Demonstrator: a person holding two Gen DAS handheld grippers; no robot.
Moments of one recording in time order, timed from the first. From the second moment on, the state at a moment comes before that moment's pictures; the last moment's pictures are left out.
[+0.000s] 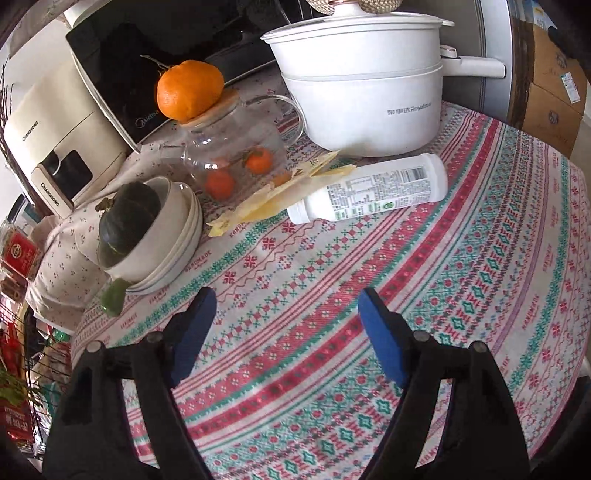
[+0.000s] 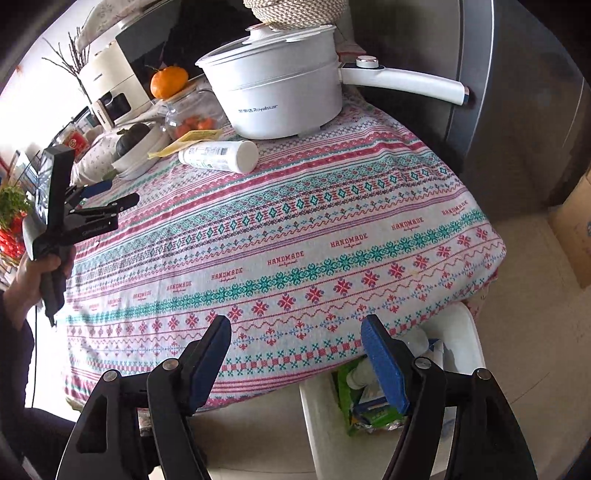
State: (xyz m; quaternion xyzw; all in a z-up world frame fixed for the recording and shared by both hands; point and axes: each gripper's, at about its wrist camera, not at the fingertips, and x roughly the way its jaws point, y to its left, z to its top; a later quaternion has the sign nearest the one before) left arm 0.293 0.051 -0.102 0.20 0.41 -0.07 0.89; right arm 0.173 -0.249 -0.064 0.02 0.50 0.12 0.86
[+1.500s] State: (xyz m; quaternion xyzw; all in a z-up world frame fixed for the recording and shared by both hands) left arm 0.160 0.137 -0.057 -0.17 0.45 -0.05 0.88; right arm 0.357 -0.010 -0.086 -0.27 0.46 0.25 0.81
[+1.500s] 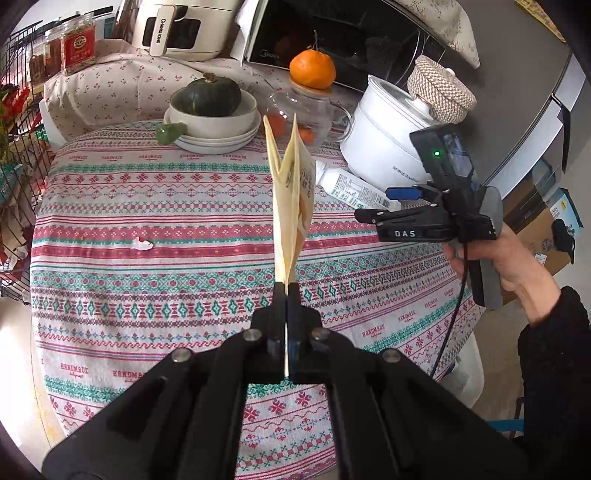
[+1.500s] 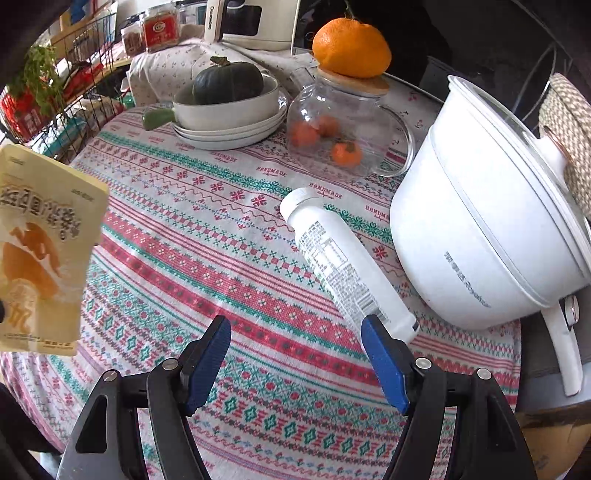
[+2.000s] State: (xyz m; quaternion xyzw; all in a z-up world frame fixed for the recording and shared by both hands) left arm 0.162 0.171 -0.061 -0.21 0.44 -0.03 0.87; right arm 0.398 0.018 -0.143 -0.36 0.46 0.21 0.79
